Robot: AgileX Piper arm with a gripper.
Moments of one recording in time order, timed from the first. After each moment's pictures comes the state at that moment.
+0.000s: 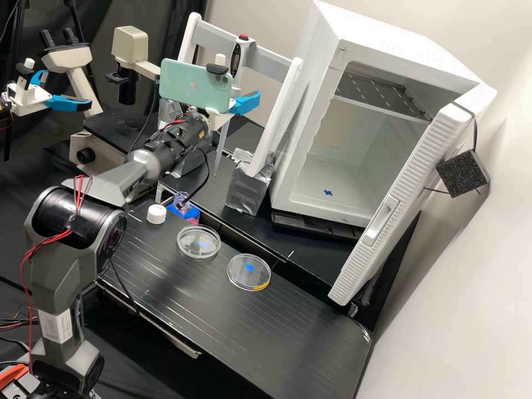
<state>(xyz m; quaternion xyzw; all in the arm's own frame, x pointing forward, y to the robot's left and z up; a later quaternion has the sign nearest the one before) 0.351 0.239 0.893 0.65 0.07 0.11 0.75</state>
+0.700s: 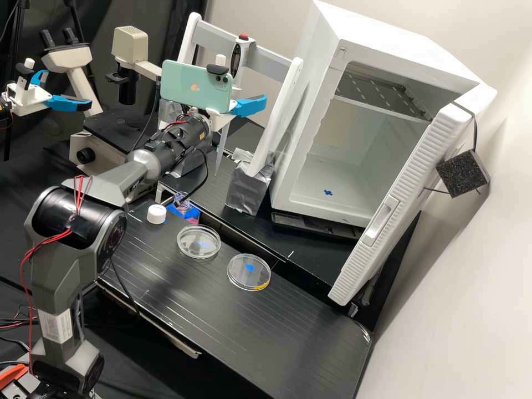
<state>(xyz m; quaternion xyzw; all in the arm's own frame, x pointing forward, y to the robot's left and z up) 0.351 0.237 0.894 0.65 0.06 0.11 0.75</state>
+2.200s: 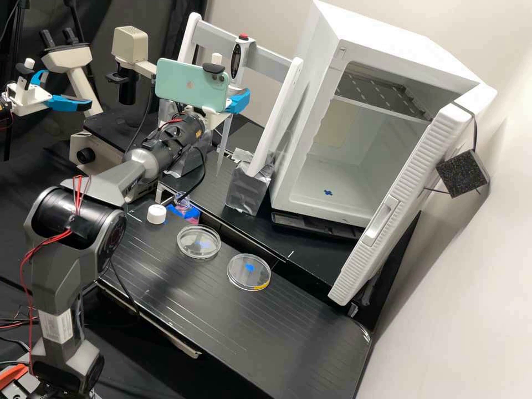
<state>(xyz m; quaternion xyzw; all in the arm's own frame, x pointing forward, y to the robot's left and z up) 0.346 0.244 0.889 0.65 0.08 0.11 0.74</state>
